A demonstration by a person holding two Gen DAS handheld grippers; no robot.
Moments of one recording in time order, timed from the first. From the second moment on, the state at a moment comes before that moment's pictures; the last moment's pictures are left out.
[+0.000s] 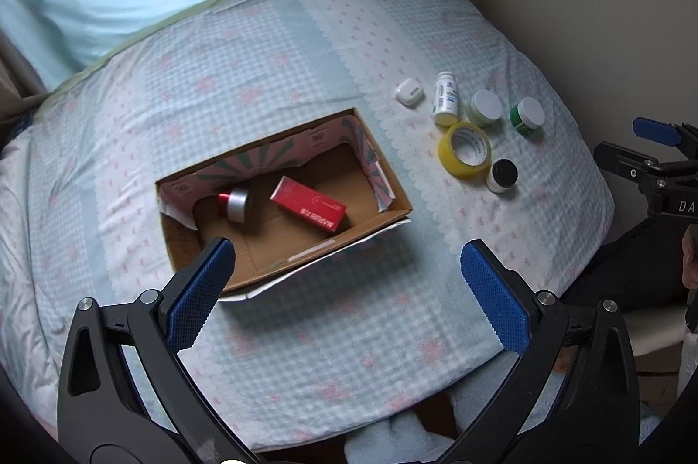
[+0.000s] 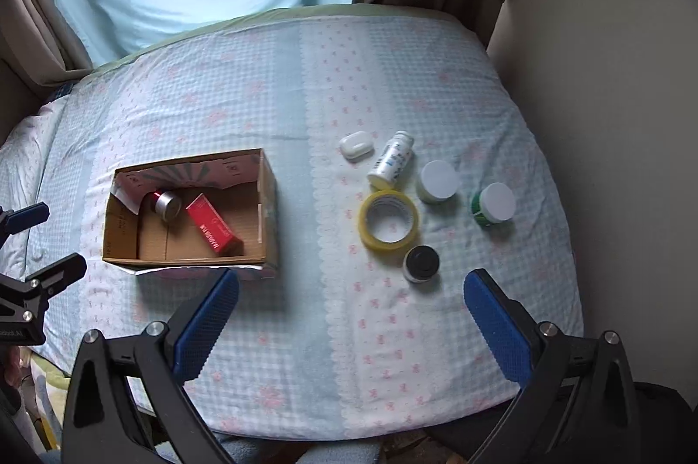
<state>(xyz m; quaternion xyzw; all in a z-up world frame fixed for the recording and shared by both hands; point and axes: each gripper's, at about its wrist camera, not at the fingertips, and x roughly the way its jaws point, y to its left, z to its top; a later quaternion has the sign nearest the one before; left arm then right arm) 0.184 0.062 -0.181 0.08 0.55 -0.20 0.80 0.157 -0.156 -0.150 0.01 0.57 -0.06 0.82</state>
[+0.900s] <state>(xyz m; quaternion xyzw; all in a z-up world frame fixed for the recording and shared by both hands) 0.229 -0.192 -0.370 0.02 0.67 -0.14 0.73 0.227 -0.369 -0.274 -0.03 0.58 0.06 0.81</state>
